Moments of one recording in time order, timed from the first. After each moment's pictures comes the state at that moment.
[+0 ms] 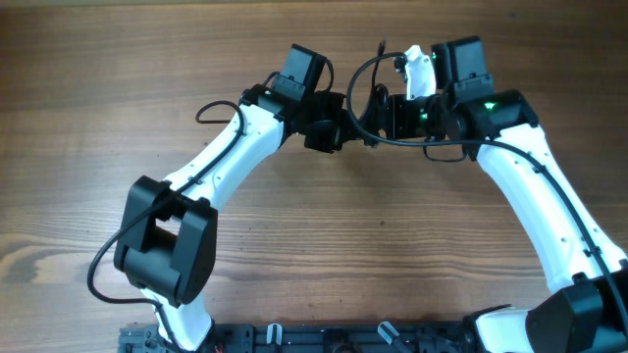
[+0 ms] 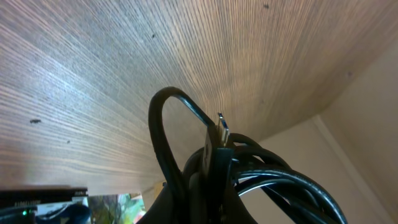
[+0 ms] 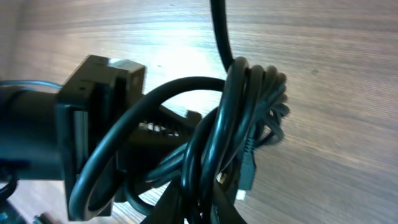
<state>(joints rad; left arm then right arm) -0.48 1.91 1.45 -0.55 0.58 -1.80 0.26 1.57 1.34 -0.78 -0.40 0.22</state>
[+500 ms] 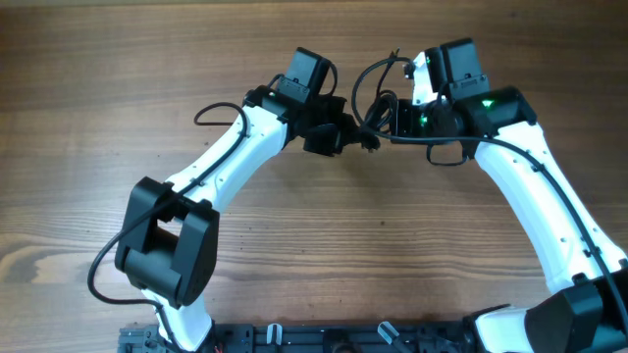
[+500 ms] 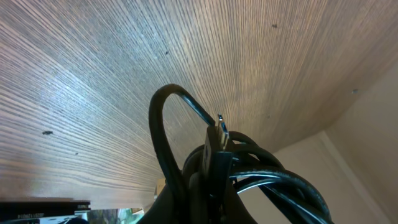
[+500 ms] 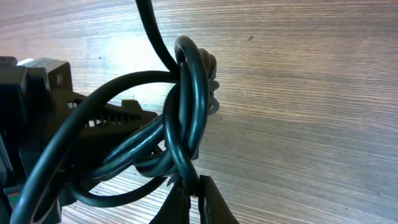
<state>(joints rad) -0.49 1.91 1.45 -0.59 0.51 -1.80 0.28 1.57 1.38 -0.91 -0.21 0.30</state>
